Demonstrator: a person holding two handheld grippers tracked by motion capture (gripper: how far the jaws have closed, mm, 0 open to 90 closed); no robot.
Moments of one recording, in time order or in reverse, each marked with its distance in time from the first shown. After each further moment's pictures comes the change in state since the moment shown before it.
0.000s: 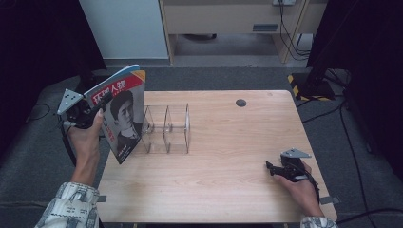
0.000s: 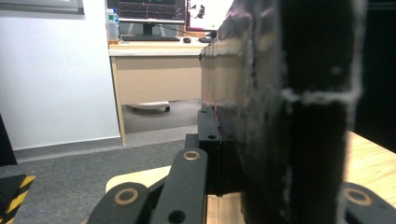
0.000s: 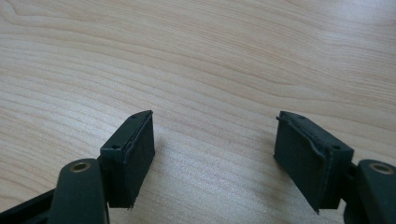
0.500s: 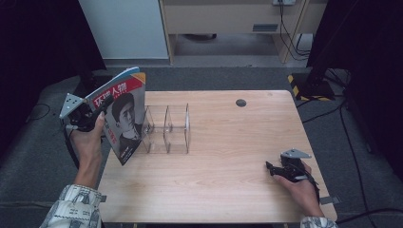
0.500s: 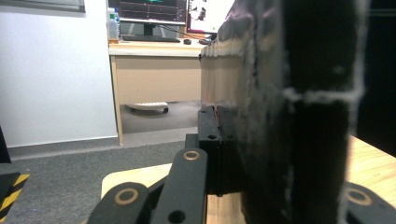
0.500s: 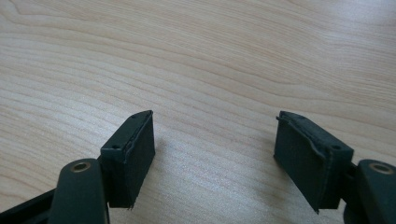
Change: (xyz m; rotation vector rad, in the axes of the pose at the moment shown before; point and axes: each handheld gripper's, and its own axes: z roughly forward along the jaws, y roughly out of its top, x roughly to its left) left arm 0.004 -0.016 0.001 -0.021 0.000 -0.035; right arm 0.000 0.000 -0.001 0.002 0.002 -0.005
